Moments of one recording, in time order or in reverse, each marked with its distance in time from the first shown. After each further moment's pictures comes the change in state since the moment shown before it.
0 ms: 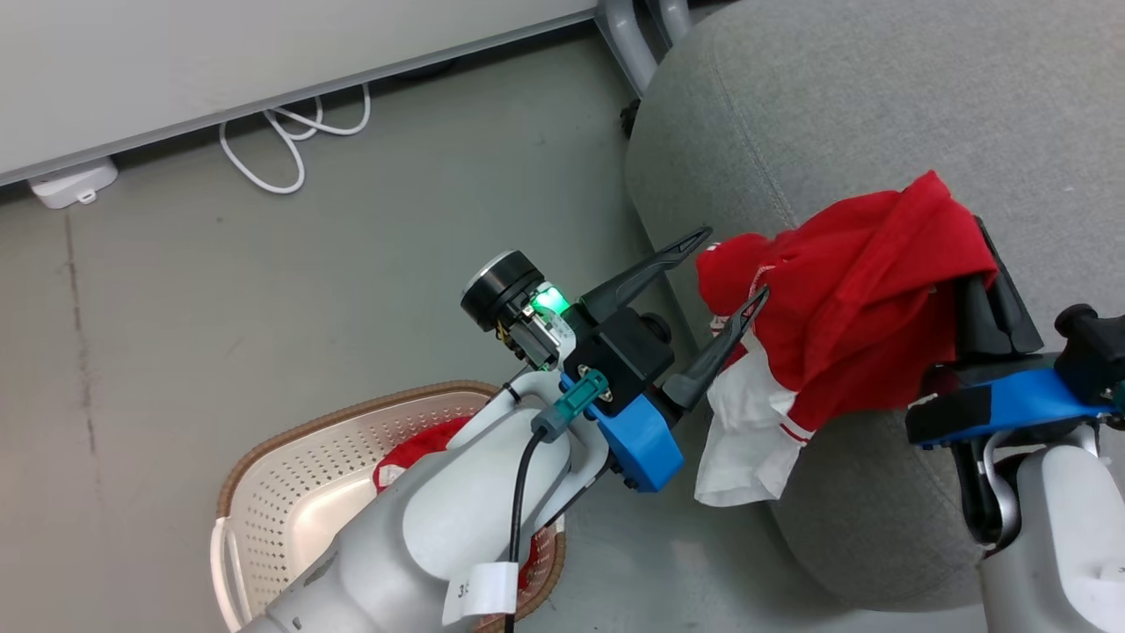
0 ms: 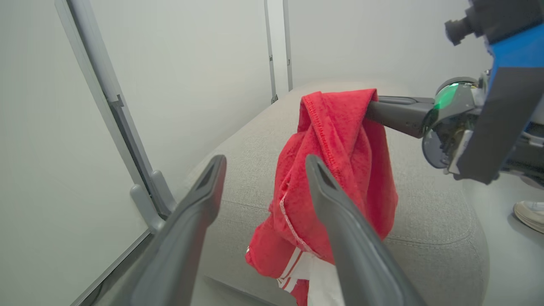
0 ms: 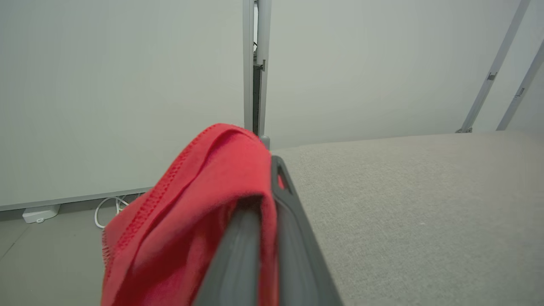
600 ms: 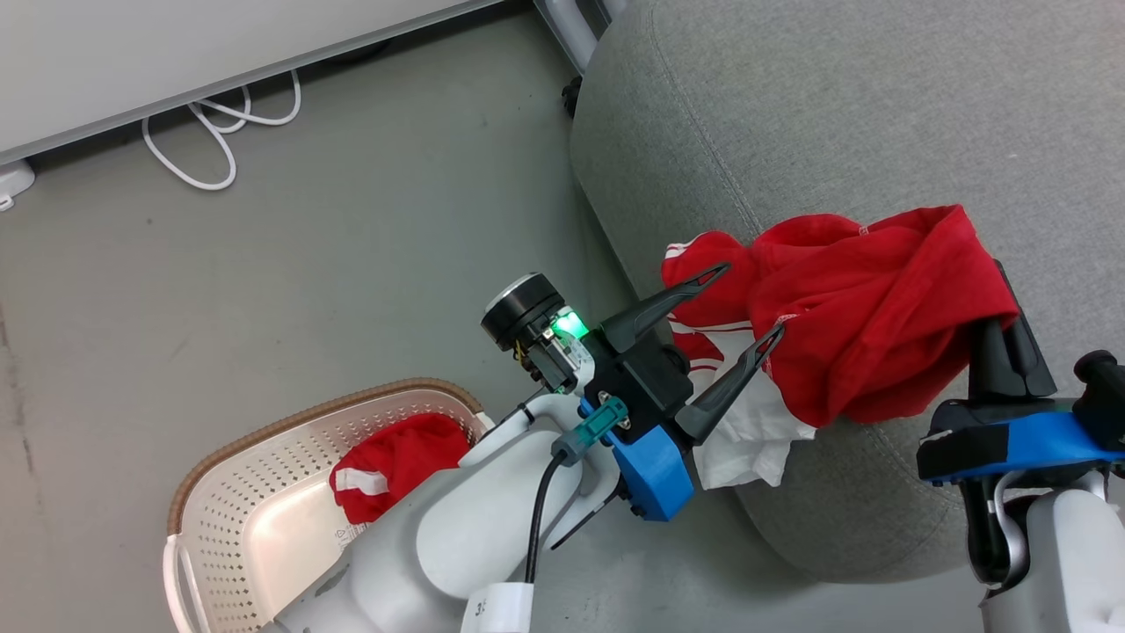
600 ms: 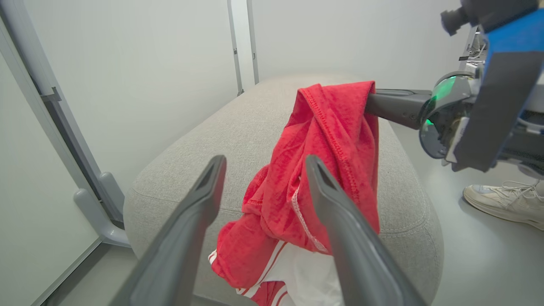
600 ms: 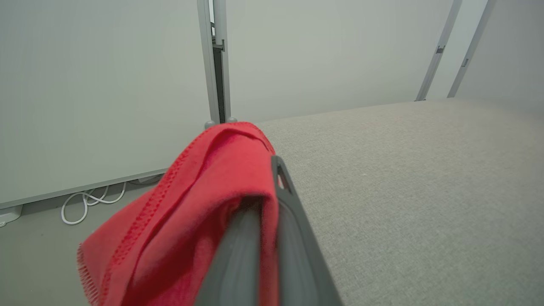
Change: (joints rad) left arm 0.008 0.000 -0.062 0.009 -0.003 -0.012 0.000; right arm 0.091 0.037 -0.060 -0.054 0.017 0.000 0.000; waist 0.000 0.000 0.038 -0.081
